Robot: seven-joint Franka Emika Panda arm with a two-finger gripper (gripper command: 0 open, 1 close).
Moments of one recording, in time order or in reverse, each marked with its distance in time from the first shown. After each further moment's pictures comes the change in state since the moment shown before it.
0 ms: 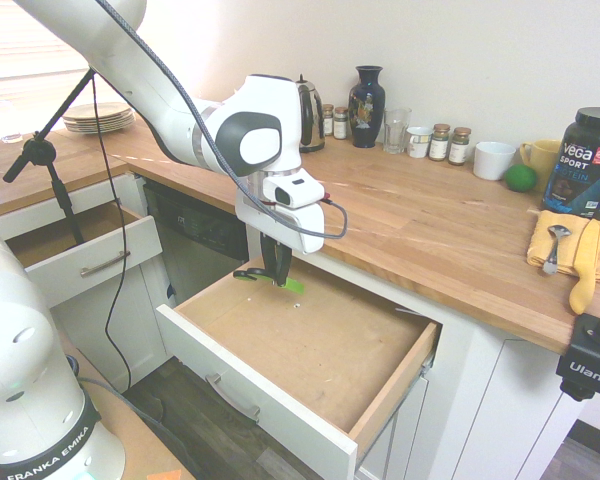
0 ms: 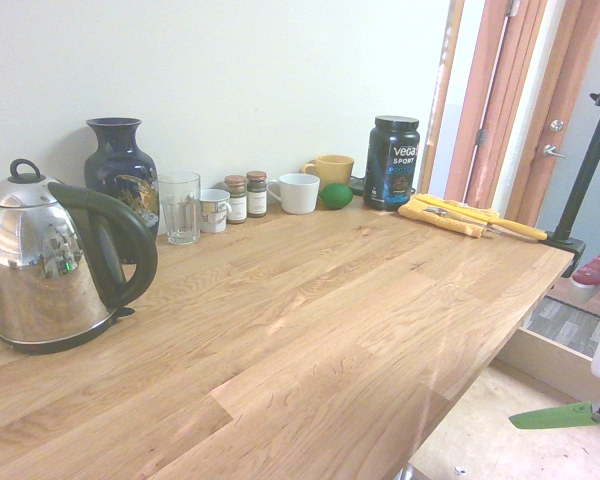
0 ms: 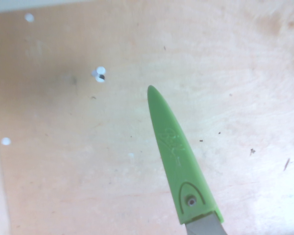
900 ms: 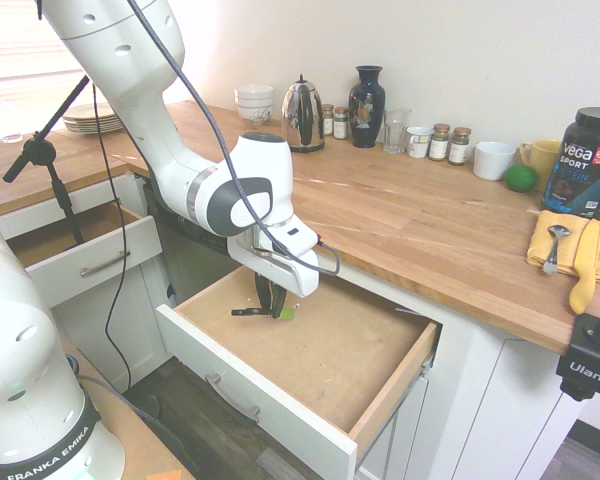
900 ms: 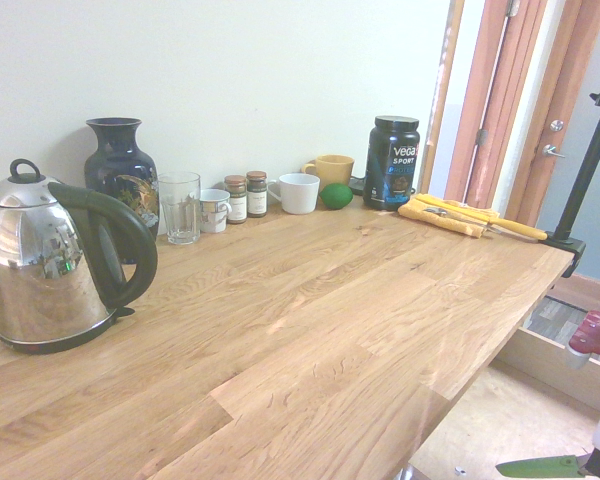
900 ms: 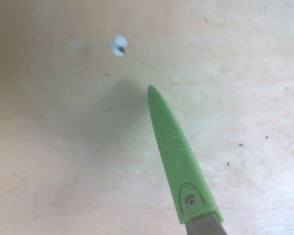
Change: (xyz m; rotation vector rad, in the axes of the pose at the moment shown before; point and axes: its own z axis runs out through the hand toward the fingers) arm -0.012 0.010 0.079 0.064 0.001 -0.109
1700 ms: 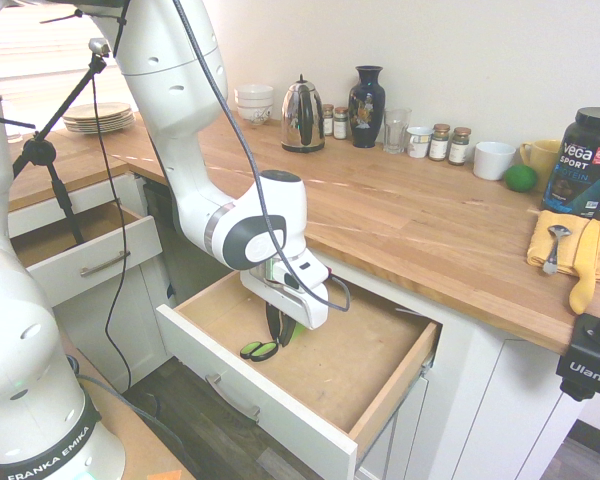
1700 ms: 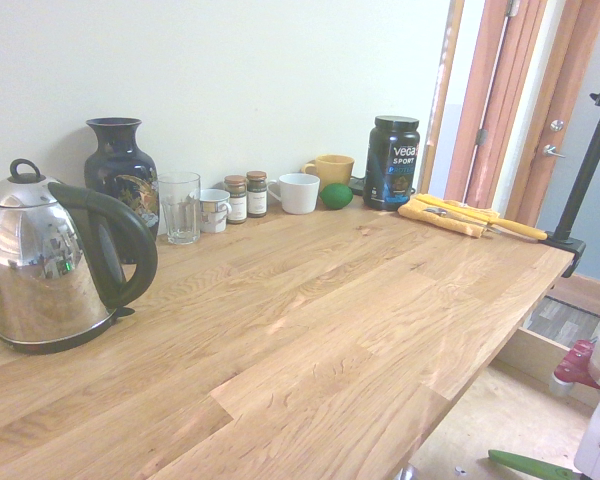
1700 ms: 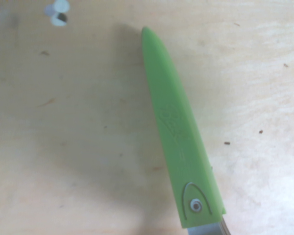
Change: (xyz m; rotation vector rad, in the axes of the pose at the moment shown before) arm 0.020 0.009 0.054 -0.038 -0.019 0.030
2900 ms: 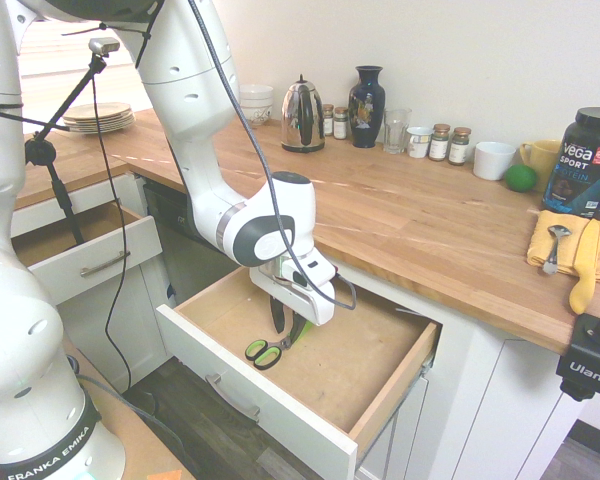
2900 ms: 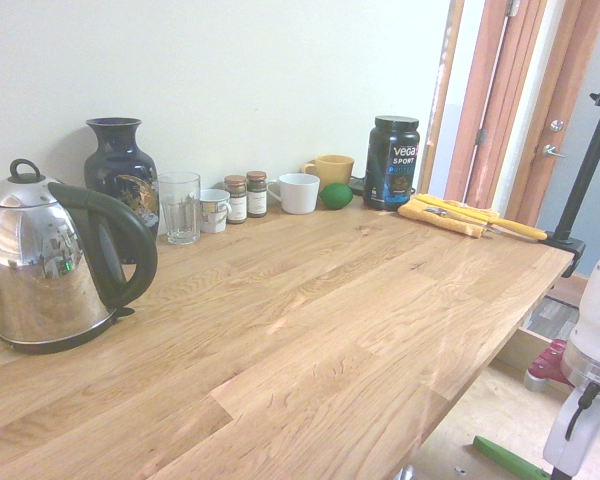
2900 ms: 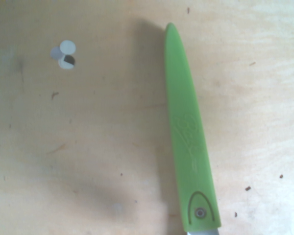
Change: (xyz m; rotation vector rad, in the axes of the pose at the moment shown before) arm 0.012 -0.024 0.003 0.014 -0.006 0.013
